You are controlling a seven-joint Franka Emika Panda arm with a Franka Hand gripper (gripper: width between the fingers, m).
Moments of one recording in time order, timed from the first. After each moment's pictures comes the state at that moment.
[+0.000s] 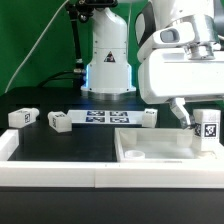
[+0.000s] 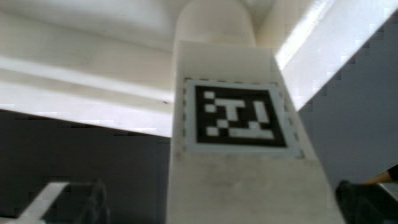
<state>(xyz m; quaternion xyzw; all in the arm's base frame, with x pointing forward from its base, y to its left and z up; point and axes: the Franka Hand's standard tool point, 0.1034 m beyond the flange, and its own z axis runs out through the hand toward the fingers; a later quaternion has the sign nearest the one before) 0.616 0.122 0.078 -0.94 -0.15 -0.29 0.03</state>
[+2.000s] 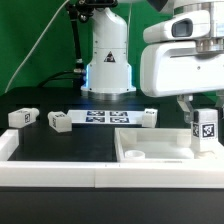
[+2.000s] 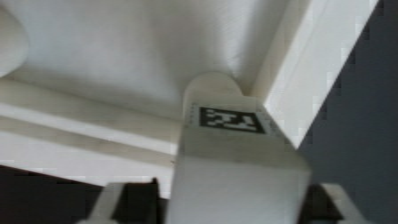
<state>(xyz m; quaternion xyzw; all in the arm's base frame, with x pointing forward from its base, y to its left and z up) 0.612 0.114 0.086 -0.98 -0.16 -0.07 0.03</state>
